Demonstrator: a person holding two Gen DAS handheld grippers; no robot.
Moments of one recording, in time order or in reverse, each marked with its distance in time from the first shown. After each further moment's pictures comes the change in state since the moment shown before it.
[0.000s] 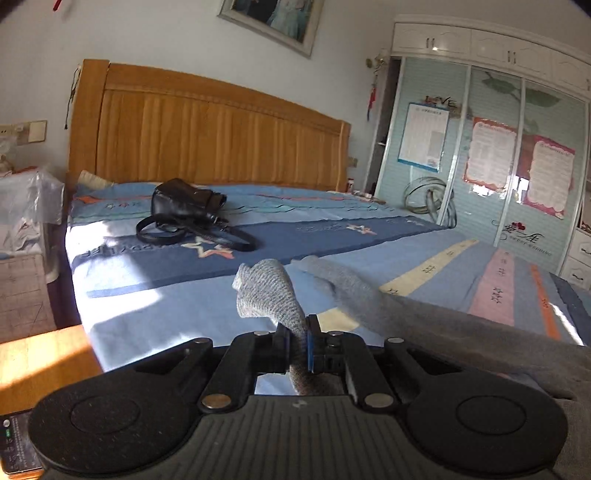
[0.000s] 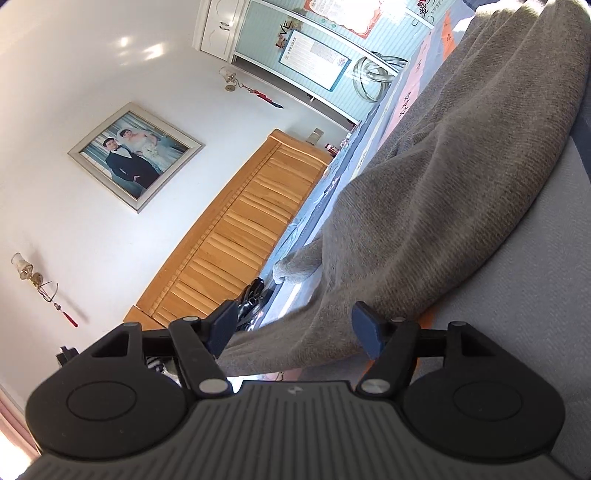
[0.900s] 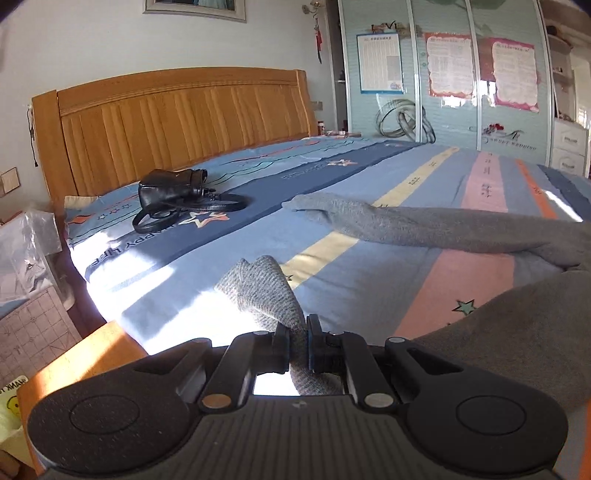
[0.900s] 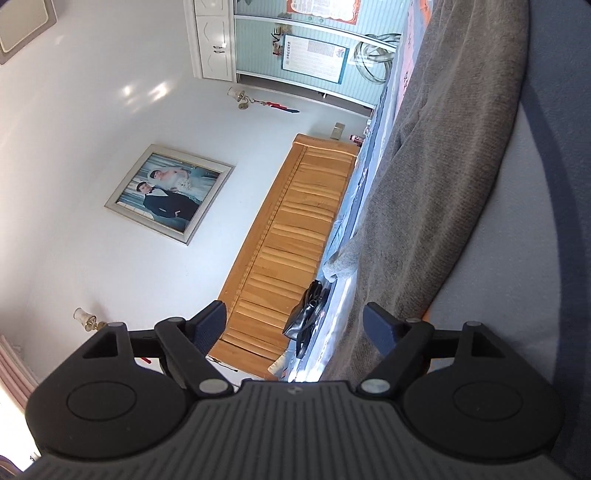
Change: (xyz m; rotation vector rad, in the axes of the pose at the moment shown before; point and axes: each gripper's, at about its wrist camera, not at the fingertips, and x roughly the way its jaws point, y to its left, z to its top) left arm -0.026 -0.011 -0.038 0.331 0.162 0.023; right arm -0.048 -0.023 0.007 0.223 -0.005 0.178
